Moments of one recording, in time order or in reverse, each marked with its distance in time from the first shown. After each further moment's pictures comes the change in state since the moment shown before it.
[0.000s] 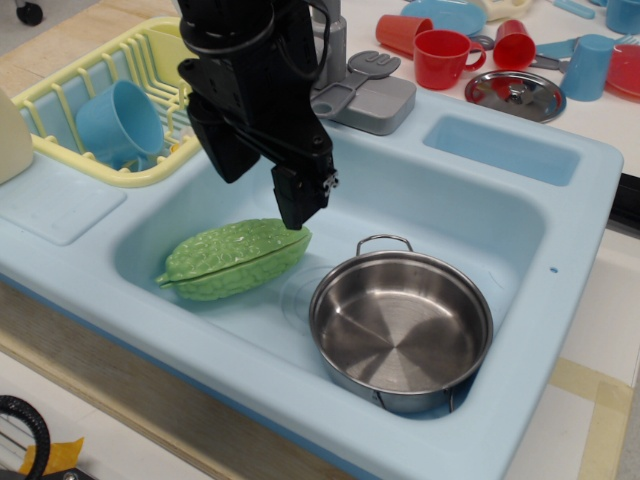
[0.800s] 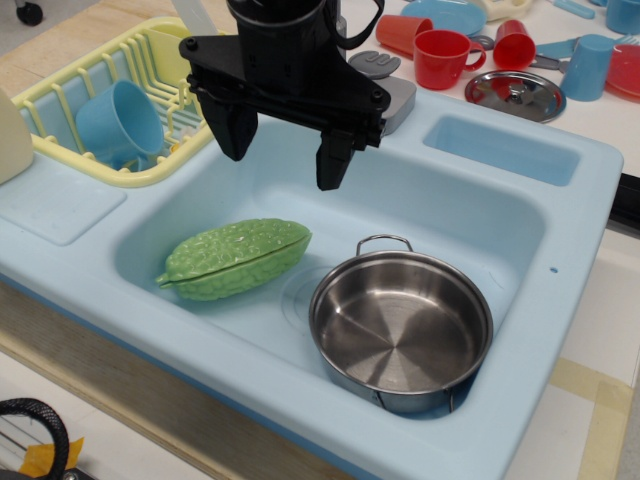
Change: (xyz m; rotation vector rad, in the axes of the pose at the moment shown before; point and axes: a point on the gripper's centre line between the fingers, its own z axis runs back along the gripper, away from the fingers) arm 0.017 -0.003 0.014 0.161 -0.045 0.403
